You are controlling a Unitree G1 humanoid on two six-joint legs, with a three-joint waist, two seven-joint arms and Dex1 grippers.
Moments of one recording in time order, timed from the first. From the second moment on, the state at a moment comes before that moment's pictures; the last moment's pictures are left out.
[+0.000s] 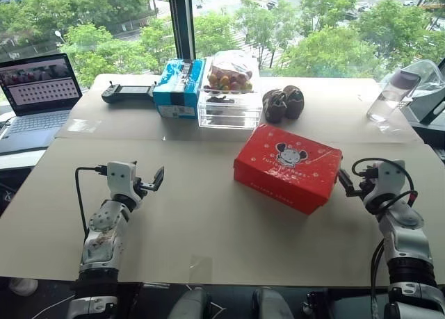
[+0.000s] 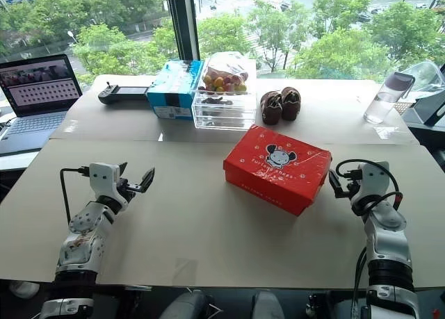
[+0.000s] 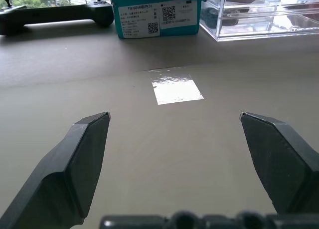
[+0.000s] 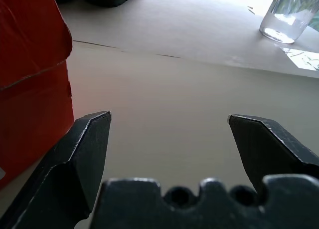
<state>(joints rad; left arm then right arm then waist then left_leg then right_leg) -0.24 0.35 0.21 0.13 -0.23 0.11 -0.36 -0.34 -0.56 -0.32 0.45 0.20 0.03 0.37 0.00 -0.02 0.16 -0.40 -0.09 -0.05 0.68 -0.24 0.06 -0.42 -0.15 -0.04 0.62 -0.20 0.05</state>
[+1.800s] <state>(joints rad) -0.23 0.50 0.26 -0.12 -0.23 0.51 -0.65 -0.82 -0.18 0.05 0.73 0.05 0.05 0.66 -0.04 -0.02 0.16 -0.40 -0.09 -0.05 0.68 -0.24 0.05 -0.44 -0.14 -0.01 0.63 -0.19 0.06</state>
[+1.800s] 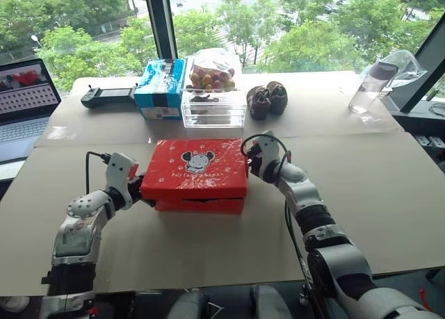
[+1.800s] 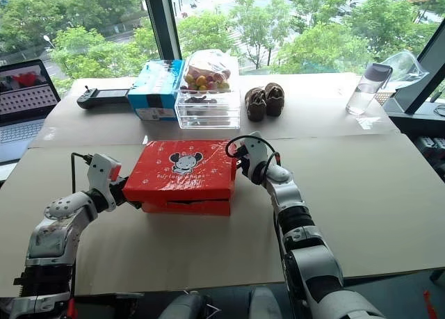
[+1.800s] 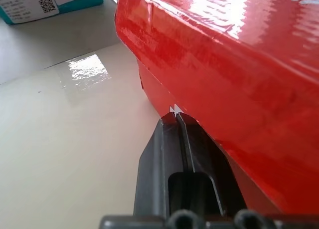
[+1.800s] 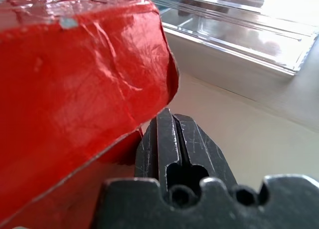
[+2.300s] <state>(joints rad) 0.04 0.88 0.49 -0.23 -0.47 0.53 -1.03 -0.84 -0.64 0.06 0.77 0.10 0.16 1.19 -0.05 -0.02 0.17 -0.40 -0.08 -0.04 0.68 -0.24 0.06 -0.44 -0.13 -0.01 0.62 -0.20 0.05</state>
